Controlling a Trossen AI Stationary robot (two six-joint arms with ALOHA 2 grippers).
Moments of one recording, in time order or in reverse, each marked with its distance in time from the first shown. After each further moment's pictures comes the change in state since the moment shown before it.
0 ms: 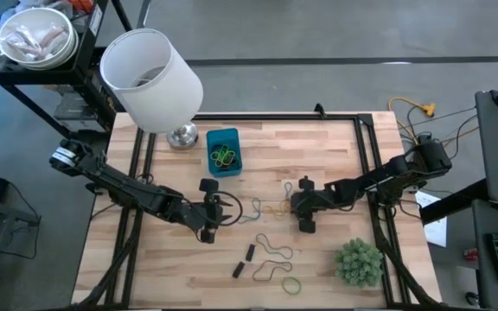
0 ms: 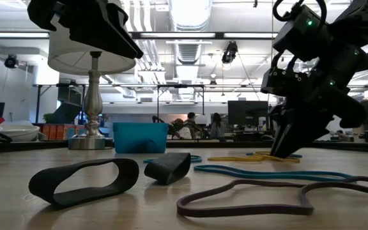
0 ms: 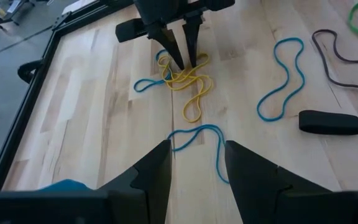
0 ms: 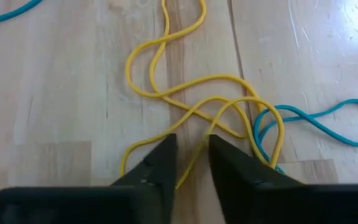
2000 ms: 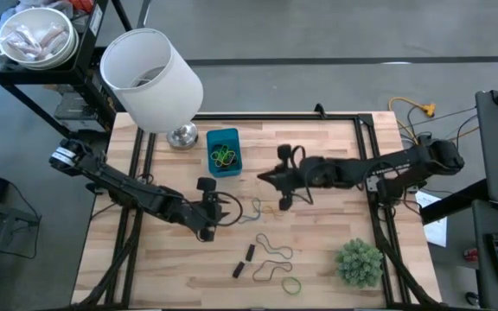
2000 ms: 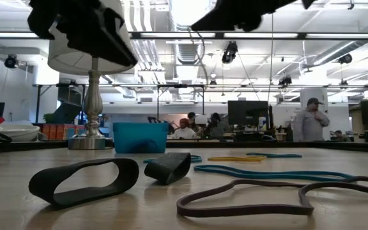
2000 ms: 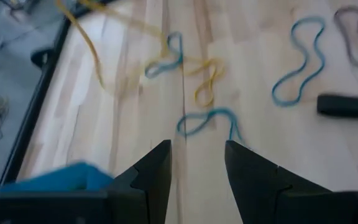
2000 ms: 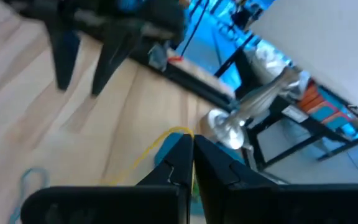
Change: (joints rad) left arm -0.001 -0.004 -0.001 -0.076 -0.051 -0.032; right arm -0.095 -0.158 0.424 0.099 0.094 -0.714
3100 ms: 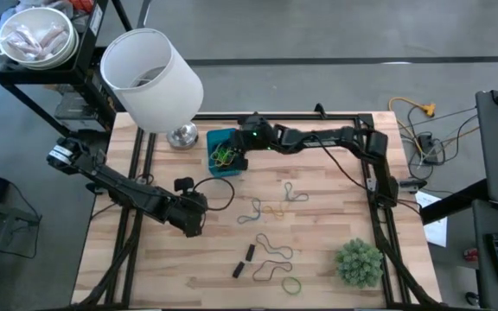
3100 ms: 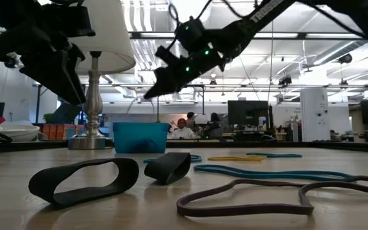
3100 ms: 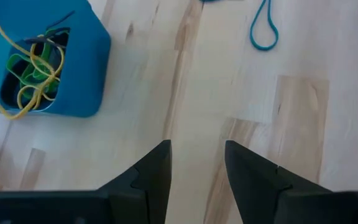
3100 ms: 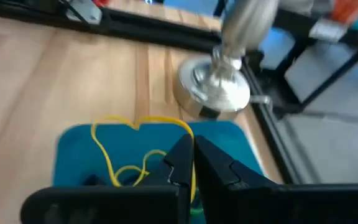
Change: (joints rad) left arm -0.027 -0.045 -0.053 -0.407 0.051 -0.518; right arm -0.371 0.657 0.524 -0.020 -0.284 0.199
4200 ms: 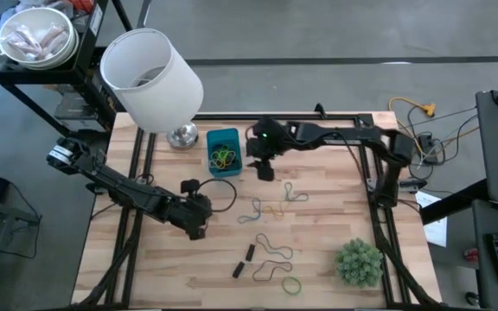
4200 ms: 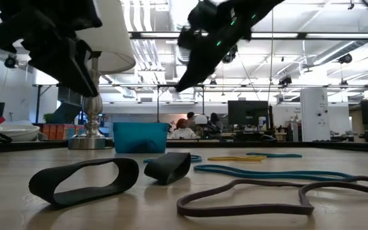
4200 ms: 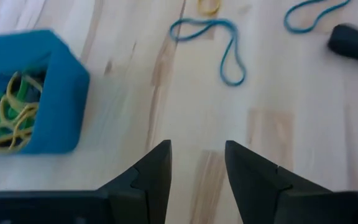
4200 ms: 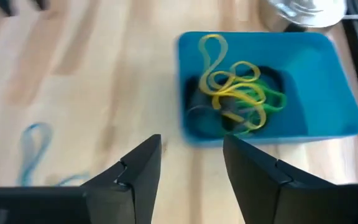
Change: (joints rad) left arm -0.001 0.000 -0.011 0.165 0.022 0.093; right arm 0.034 -0.250 -0.054 -0.564 -0.152 0.008
